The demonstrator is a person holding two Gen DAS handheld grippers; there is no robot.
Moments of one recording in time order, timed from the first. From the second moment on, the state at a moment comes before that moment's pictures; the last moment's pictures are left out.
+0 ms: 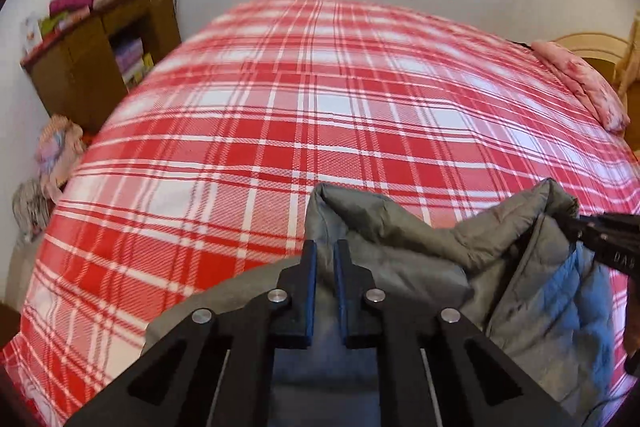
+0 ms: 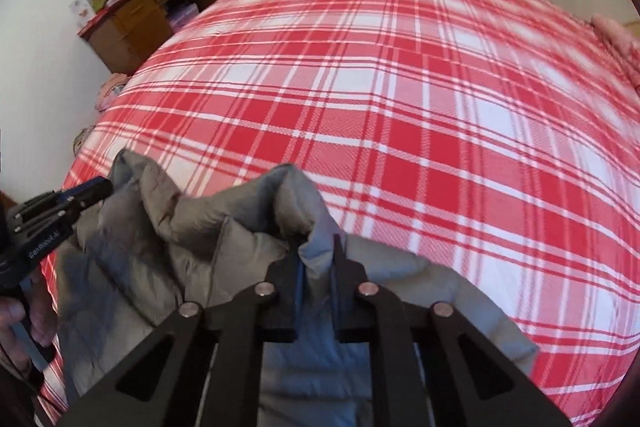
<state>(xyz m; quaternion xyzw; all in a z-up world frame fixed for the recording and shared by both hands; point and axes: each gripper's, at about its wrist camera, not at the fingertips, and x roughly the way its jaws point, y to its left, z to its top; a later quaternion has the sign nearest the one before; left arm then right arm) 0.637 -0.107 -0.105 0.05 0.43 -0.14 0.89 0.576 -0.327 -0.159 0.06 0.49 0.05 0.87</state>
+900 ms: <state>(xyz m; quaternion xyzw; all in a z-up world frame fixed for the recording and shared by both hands) 0.677 -0.111 -0.117 0.01 0.43 -0.10 0.90 0.549 -0.337 -0.184 0.05 0.45 0.05 0.89</state>
